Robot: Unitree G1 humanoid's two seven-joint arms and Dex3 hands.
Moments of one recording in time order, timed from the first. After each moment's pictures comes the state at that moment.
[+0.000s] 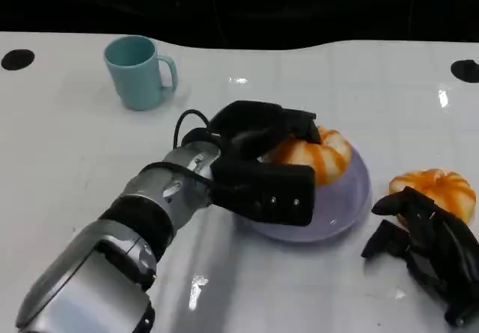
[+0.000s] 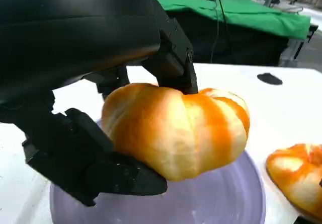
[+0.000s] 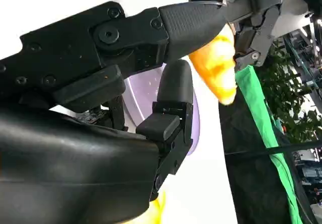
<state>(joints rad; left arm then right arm) -0.97 -0.03 -0.58 1.19 0.67 -0.42 0.13 -0.29 -0.03 -0.23 0.85 0.34 -0.32 0.66</state>
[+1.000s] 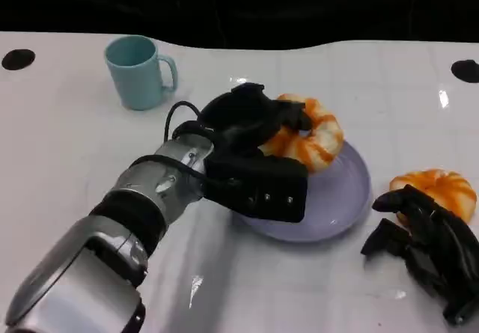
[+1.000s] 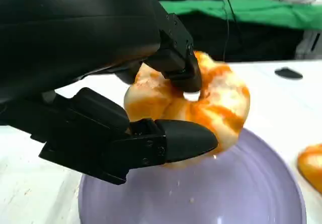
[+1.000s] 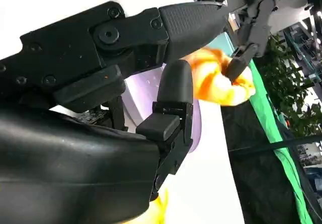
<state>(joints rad) -0.97 0.00 -0.58 1.15 0.70 -0.39 0.16 -0.28 -0.03 -0.24 0.80 0.35 -0.24 0.63</state>
